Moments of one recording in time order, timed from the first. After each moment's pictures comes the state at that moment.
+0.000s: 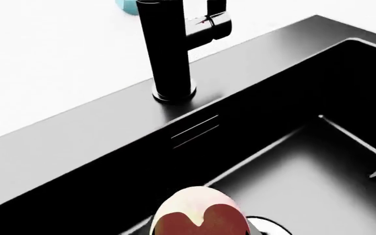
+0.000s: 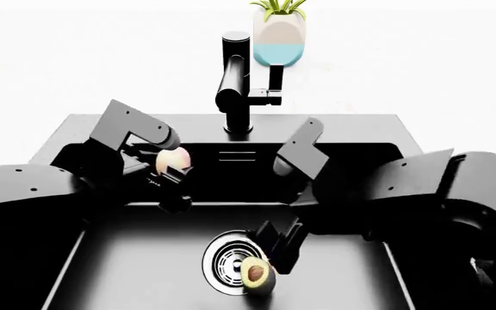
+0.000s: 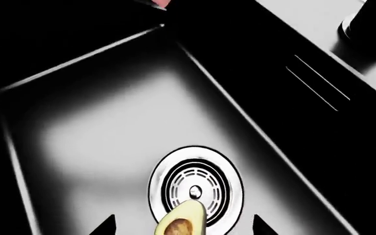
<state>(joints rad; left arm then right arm) -0.99 -0.68 0.47 0.24 -1.19 -1.17 -0.21 1.18 0.57 -0.78 -0.19 1.20 1.29 -0.09</state>
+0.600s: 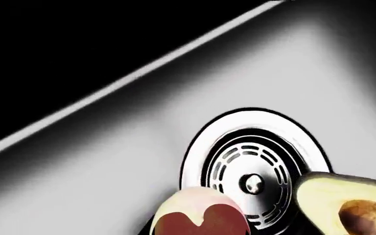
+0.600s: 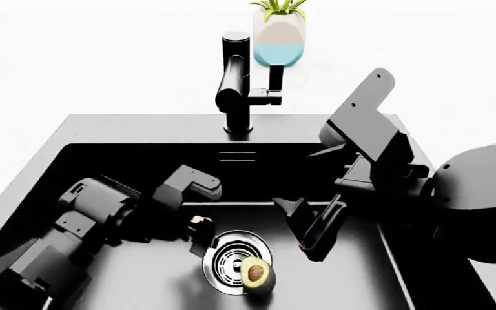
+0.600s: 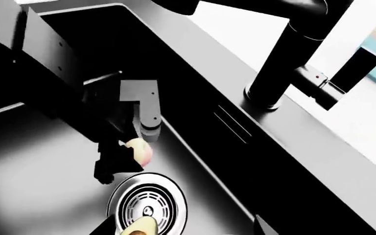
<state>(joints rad) -1.11 -0.34 0.94 -0.62 -0.84 -1.05 0.24 1.27 0.73 -0.55 -0.41 1.59 1.39 0.30</state>
